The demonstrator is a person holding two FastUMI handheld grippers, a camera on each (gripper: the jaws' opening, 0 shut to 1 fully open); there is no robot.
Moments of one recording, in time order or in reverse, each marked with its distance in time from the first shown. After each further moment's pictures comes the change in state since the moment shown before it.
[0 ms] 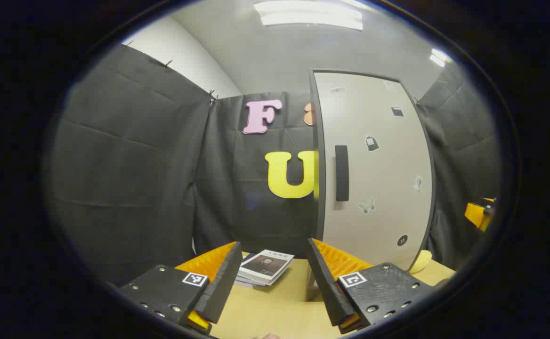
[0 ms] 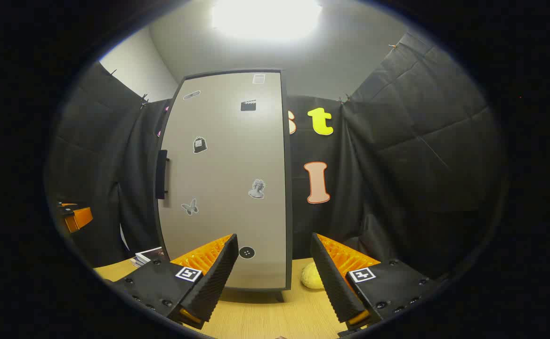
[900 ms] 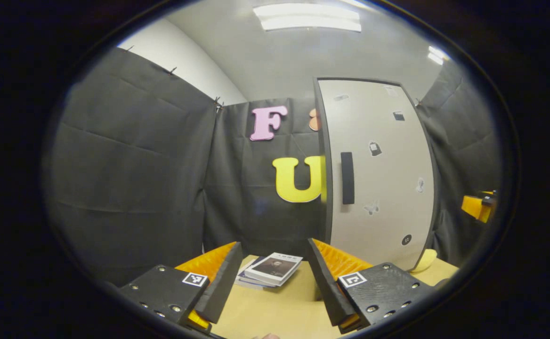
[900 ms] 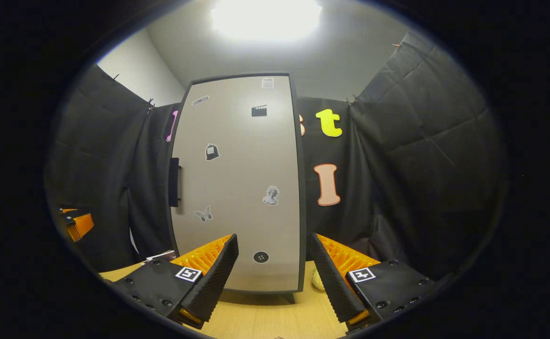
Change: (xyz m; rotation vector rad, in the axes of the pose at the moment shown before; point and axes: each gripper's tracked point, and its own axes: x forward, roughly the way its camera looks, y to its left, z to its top) left arm -0.033 0.027 0.013 0.025 -0.031 0.055; right arm 0.004 0.031 0.022 0.026 -0.009 0.078
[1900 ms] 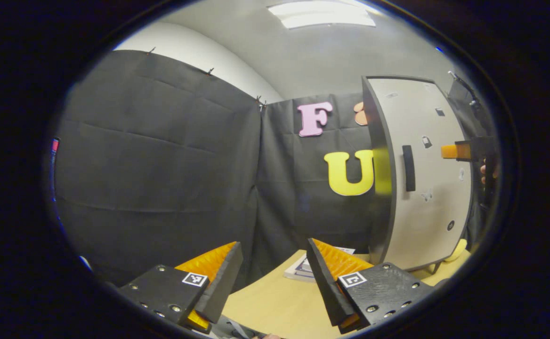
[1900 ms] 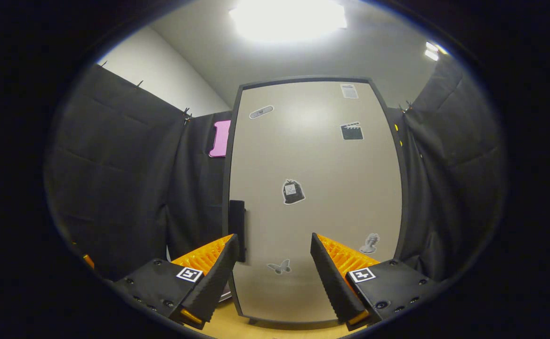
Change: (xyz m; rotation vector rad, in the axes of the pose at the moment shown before) left arm -0.046 0.159 -0.016 0.027 0.032 0.257; right arm 0.100 0.168 0.079 -0.017 -0.052 0.244
